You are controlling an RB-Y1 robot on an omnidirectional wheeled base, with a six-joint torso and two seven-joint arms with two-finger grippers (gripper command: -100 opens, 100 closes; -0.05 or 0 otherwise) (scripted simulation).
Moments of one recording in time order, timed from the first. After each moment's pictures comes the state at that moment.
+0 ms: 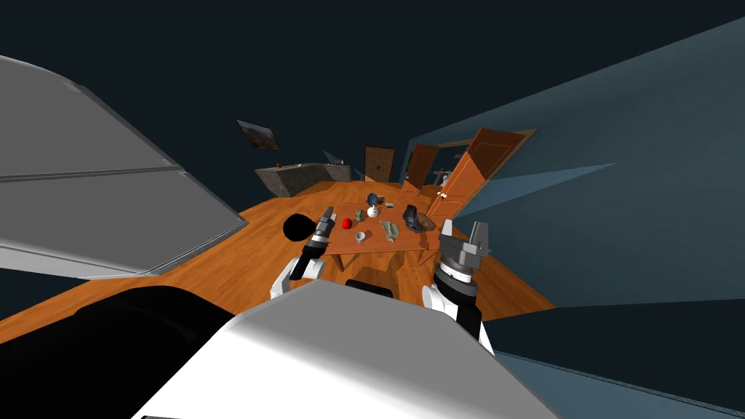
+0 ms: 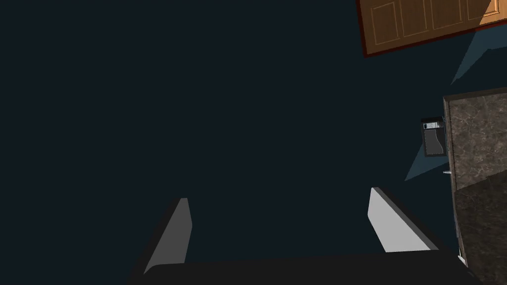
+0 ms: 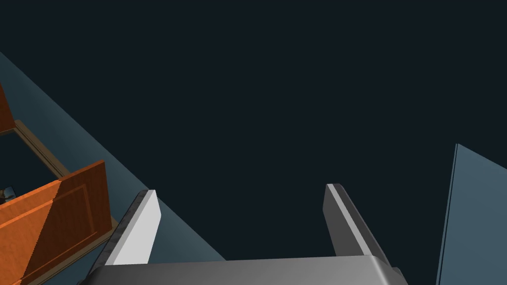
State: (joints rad) left arm 0.45 0.13 0.03 -2.13 -0.08 -0.37 -0.02; right arm 0.50 -0.02 0.07 -2.33 0.01 -0.64 -0.04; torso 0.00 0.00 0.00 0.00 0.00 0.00
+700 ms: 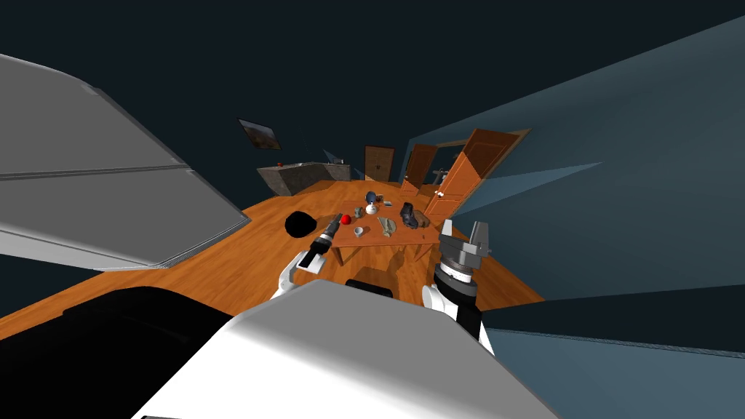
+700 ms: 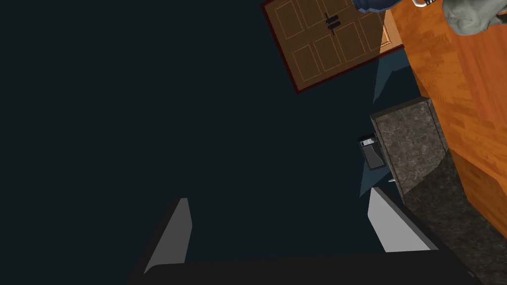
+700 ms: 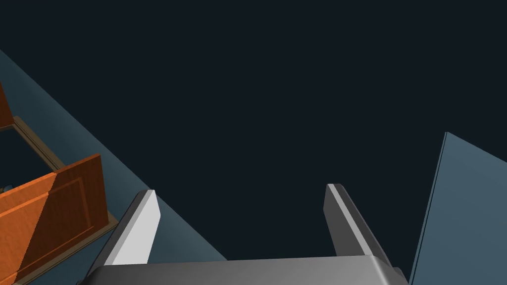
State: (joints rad) left arm 0.34 0.27 -0.01 -1.93 -0.06 -0.21 -0.09; right arm 0.50 -0.02 0.07 -2.33 0.01 -0.64 -0.04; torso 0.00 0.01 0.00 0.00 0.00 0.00
